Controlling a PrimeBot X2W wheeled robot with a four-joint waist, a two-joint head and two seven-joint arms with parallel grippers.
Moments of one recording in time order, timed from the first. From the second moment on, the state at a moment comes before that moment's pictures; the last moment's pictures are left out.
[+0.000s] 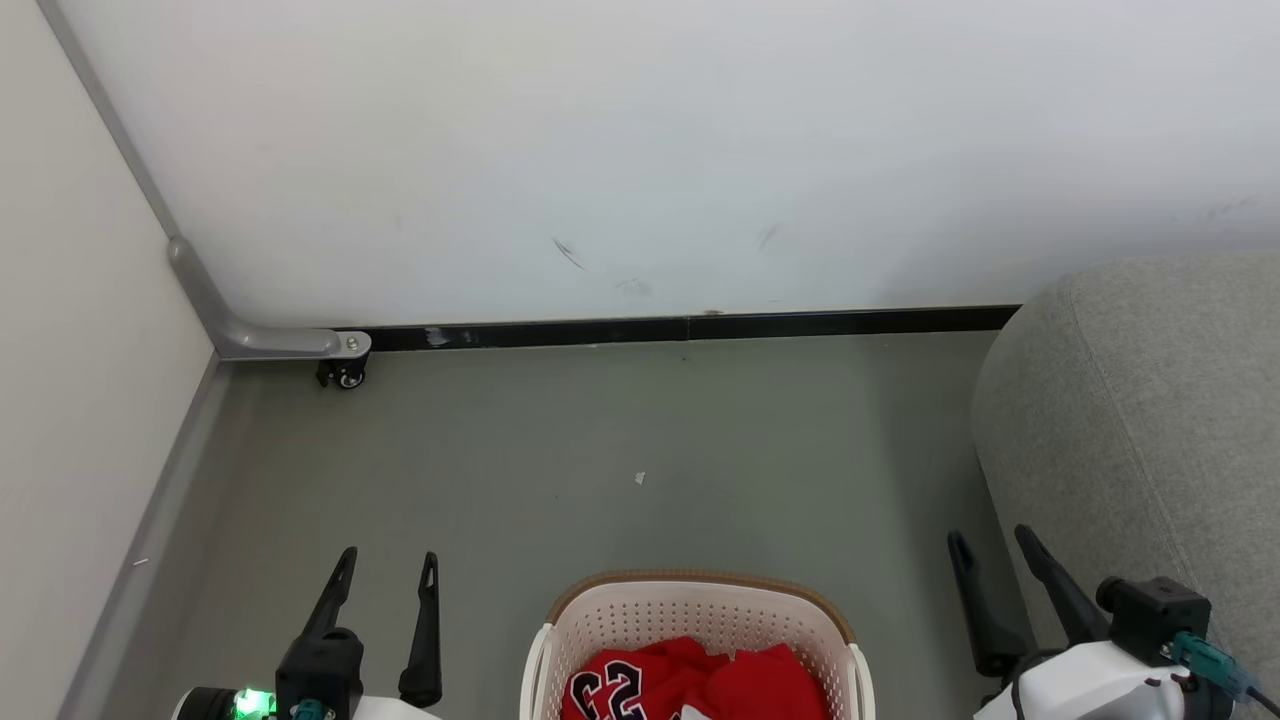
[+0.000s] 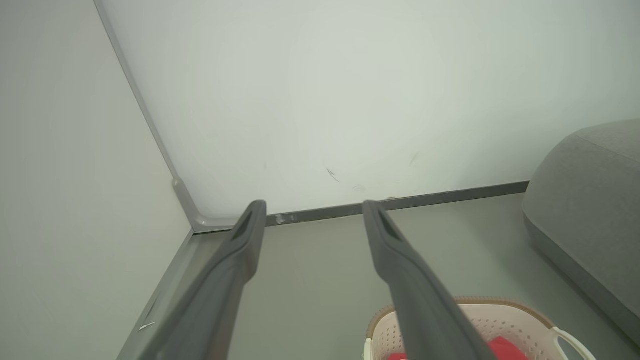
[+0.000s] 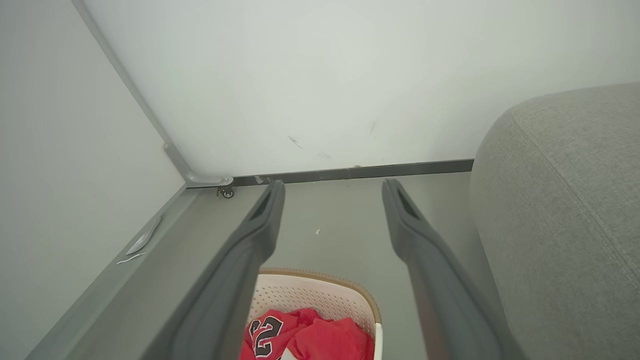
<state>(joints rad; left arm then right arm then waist) -0.03 0.06 -0.22 0.22 -0.18 0.17 -0.25 0.01 -0.04 0.02 0.21 0.18 0.13 -0.24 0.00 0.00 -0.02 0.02</state>
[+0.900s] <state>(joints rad) -0.06 0.06 -0.24 0.25 -0.17 0.16 -0.25 0.01 -0.04 0.01 0.19 0.19 0.13 -0.24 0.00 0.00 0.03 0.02</state>
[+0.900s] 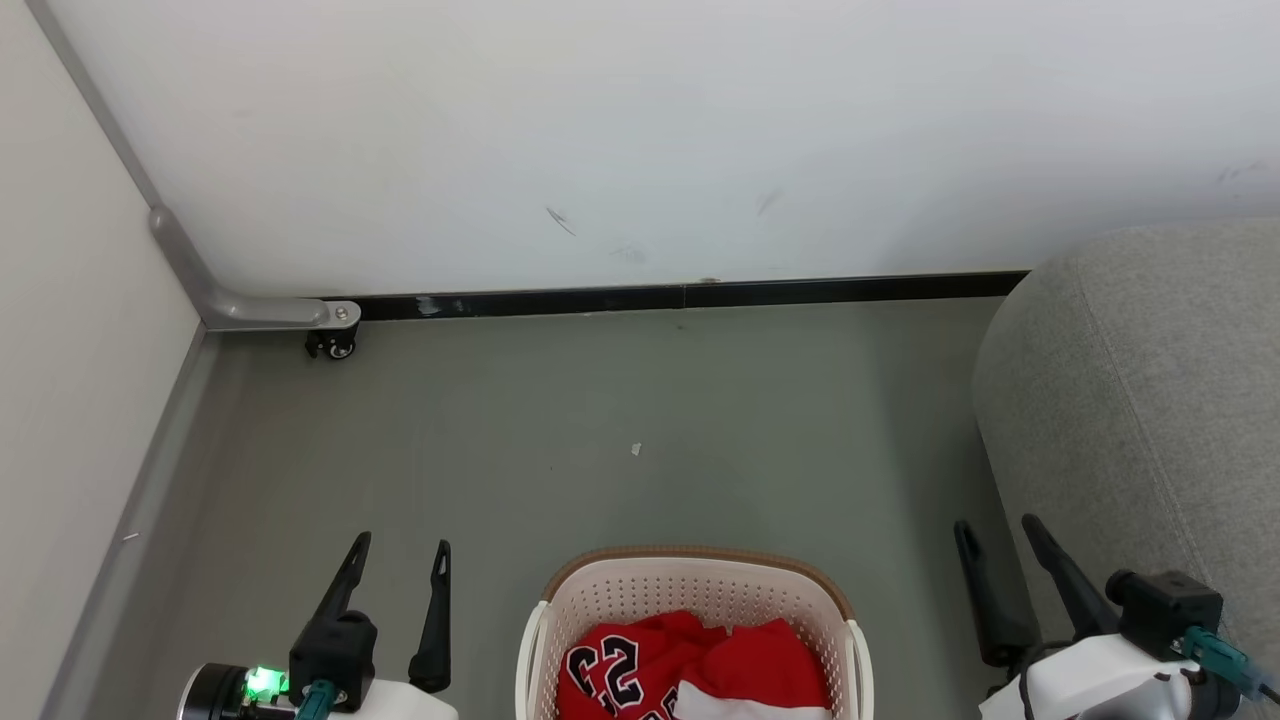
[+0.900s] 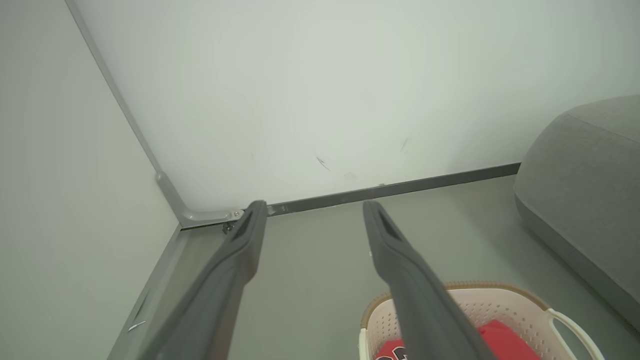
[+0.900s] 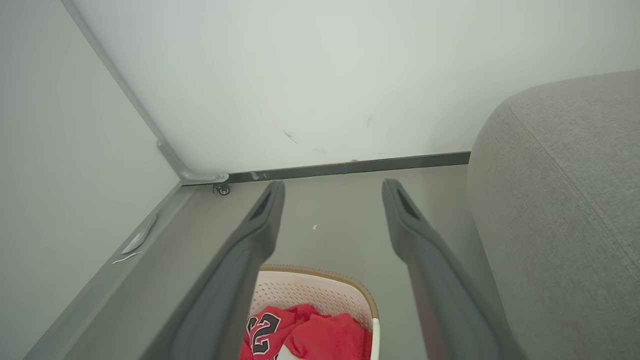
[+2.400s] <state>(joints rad) -0.38 0.05 -0.40 0.53 -0.08 0.04 -0.22 -0.13 -0.04 -0.10 0.01 0.22 0.13 -0.25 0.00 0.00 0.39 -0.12</state>
